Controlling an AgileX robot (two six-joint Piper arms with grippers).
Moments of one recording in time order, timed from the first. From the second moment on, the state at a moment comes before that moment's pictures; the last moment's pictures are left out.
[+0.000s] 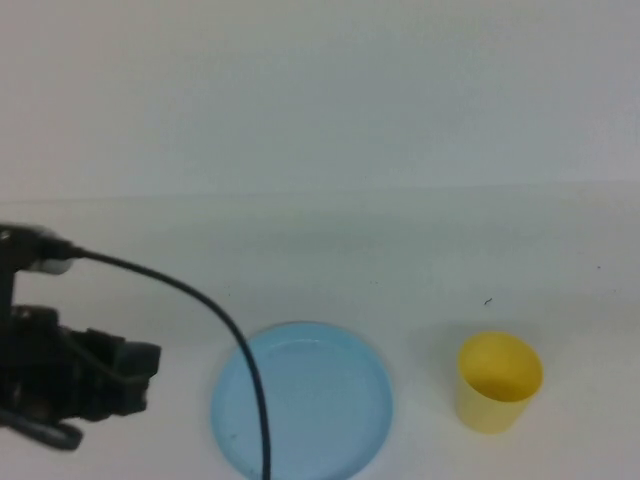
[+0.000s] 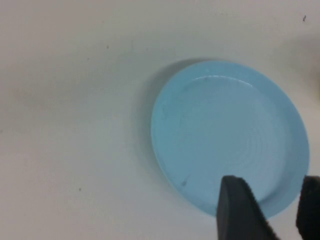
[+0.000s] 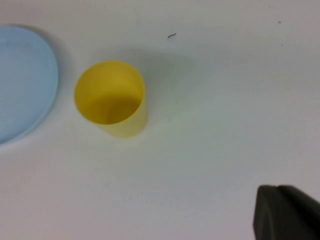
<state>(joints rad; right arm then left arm) -0.13 0.78 -0.81 0.38 1.05 -0.44 -0.17 0.94 -0.68 -0.56 0.66 0.45</state>
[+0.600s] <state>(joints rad) -0.13 0.80 -0.81 0.40 1.17 -0.45 -0.35 1.70 -1.07 -0.36 0.72 0.39</state>
